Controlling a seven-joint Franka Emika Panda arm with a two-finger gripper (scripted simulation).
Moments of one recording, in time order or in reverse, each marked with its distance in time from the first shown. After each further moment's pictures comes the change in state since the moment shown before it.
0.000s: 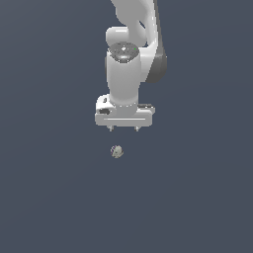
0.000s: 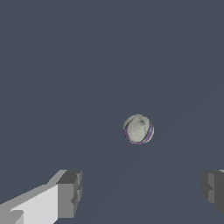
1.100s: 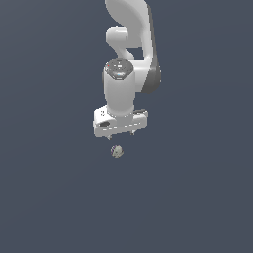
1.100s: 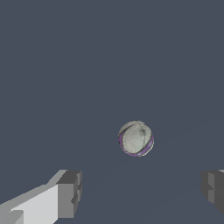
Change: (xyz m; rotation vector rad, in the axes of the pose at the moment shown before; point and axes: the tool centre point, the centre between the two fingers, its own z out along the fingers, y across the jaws) arm 0.005 0.013 0.035 -0.005 -0.004 -0.261
